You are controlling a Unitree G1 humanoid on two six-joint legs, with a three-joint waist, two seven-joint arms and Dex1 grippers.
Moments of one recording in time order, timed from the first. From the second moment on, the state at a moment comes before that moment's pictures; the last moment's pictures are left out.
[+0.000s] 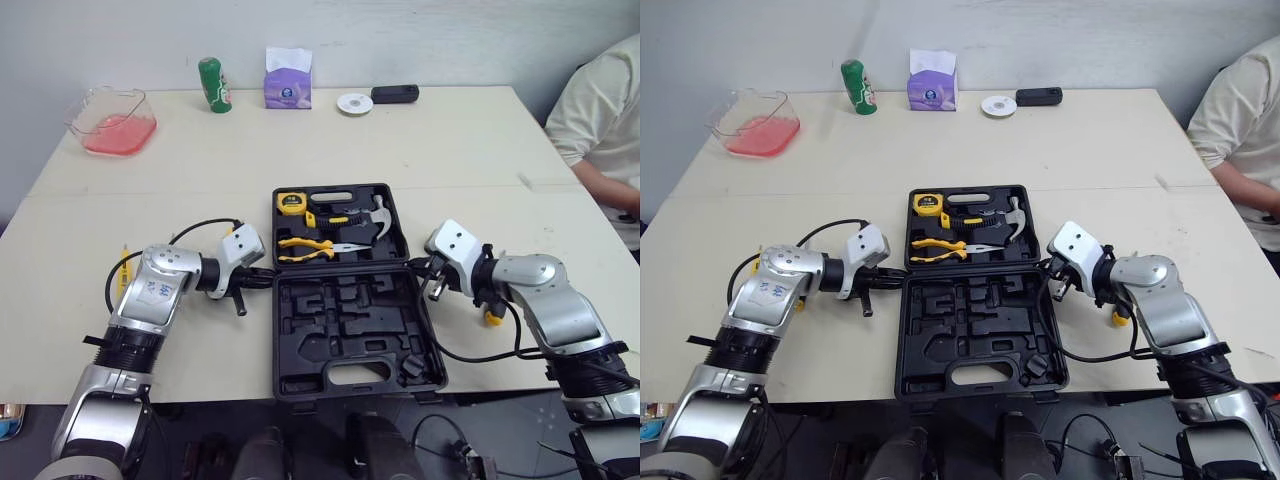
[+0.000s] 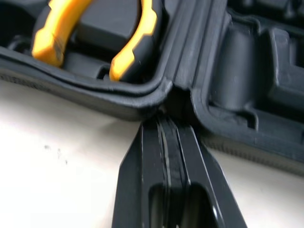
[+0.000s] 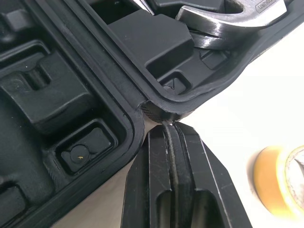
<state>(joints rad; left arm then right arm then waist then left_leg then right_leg) -0.58 0.56 -0.10 0.16 -0.03 0.53 -1.08 -0.48 -0.70 0.13 -0.01 0.10 0.50 0.89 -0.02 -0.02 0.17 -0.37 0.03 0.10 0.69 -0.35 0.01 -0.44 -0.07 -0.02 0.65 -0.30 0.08</state>
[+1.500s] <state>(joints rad) 0.12 0.76 0.86 -0.48 -0.61 1.22 -0.60 -0.16 -1.05 -0.47 -0.08 0.55 0.66 1.14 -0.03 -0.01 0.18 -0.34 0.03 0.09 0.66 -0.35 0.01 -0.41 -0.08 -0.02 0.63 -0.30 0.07</state>
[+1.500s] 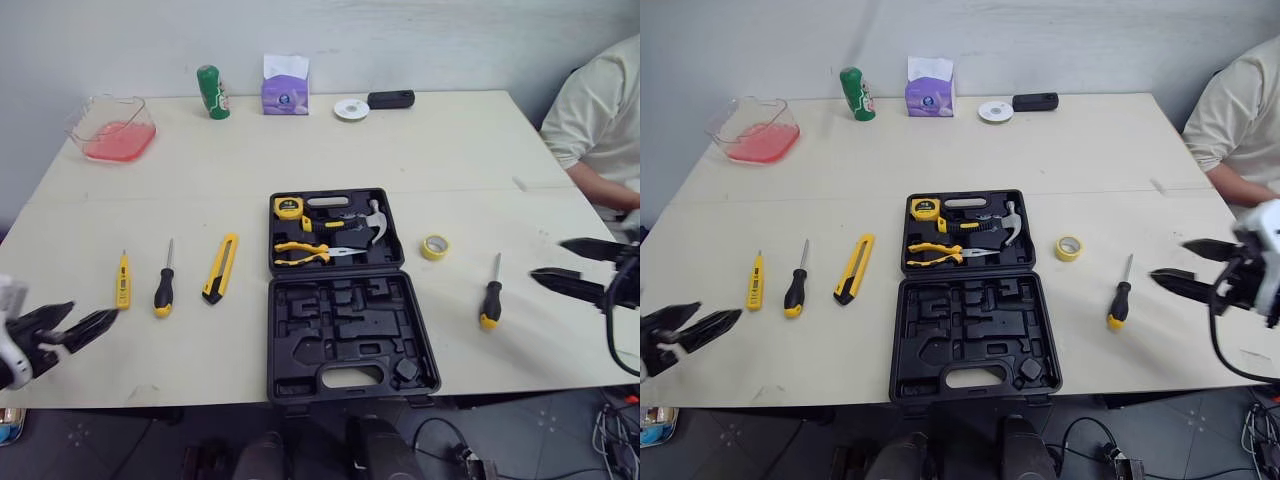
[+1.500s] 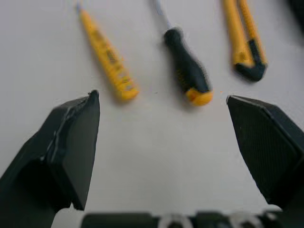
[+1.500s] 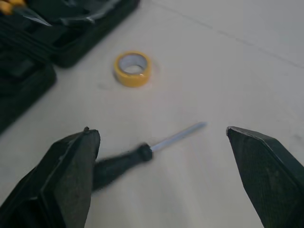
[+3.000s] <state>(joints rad) -0.51 1.02 0.12 -0.51 -0.61 1.23 -0.77 -0.56 -0.78 -0.02 -0.40 0.76 0.78 1.03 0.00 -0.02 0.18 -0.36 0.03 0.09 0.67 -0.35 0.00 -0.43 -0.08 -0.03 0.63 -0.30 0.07</state>
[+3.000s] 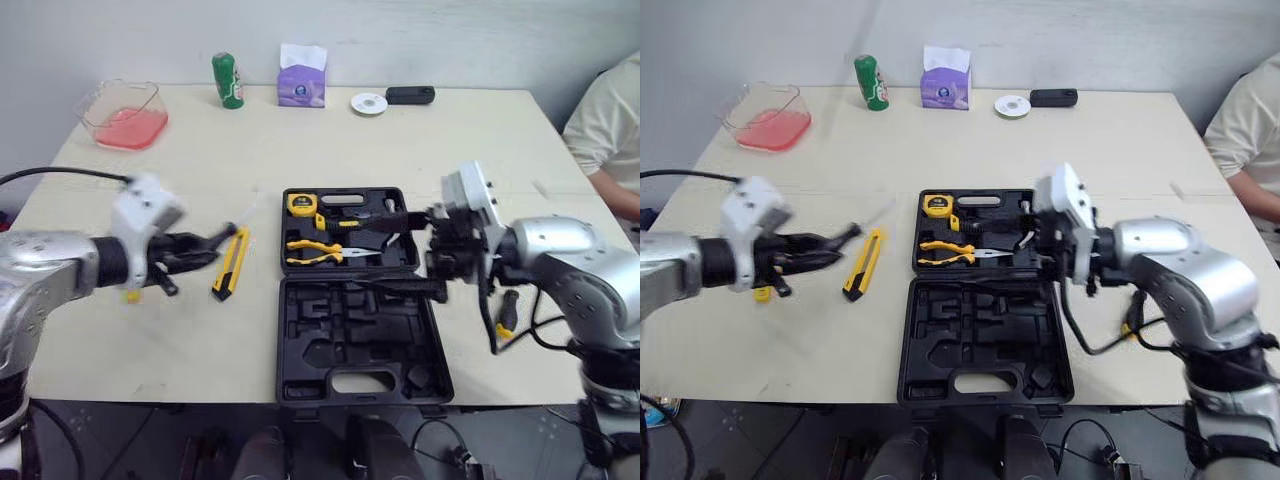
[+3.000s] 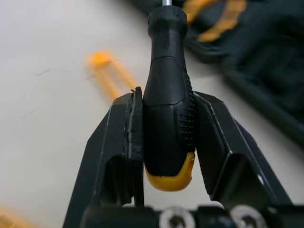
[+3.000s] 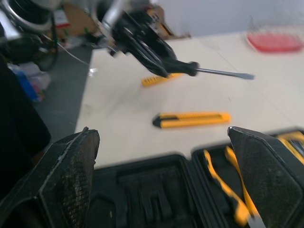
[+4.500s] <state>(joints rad) -1.09 0.63 -0.68 0.04 -0.16 0.97 -1.14 0.07 -0.90 -0.36 -0.59 0.70 0.72 0.86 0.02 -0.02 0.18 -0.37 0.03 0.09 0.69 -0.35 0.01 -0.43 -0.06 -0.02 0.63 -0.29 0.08</state>
